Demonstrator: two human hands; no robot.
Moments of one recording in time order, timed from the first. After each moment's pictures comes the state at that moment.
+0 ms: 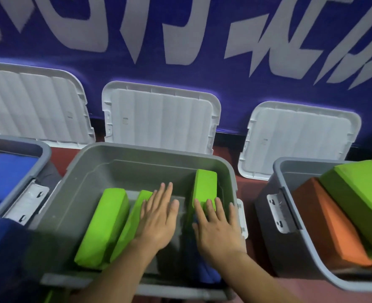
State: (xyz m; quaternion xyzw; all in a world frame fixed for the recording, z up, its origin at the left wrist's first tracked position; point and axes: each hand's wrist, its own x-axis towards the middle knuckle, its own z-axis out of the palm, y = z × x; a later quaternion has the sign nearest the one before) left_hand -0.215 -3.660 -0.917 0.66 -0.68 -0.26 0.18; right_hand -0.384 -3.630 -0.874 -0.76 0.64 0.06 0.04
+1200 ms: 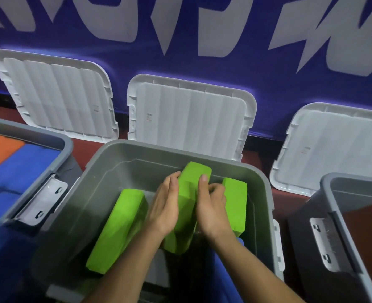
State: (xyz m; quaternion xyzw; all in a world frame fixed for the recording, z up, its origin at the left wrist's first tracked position) left_hand -0.187 -3.718 -0.905 0.63 -0.48 -0.42 0.44; right_hand -0.308 -3.714 -0.867 -0.46 0.67 -0.33 0.48
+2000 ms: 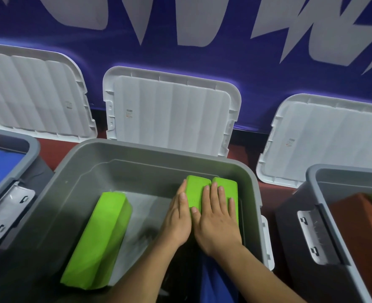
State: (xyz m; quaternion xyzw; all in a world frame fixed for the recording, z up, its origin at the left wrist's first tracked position) left_hand -0.252 -3.731 -0.978 0.62 -0.50 -0.46 0.39; right_hand -0.366 -3.712 -0.932 -0.73 0.66 0.02 0.15
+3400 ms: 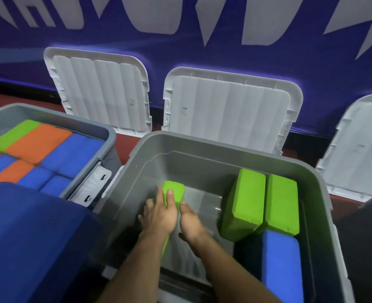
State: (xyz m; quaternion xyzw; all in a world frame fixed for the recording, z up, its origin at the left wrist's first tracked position) left_hand -0.086 -3.690 -0.978 0.86 -0.38 -0.31 0.15; right_hand -0.176 -3.697 -0.984 -0.40 0.59 -0.19 0.67
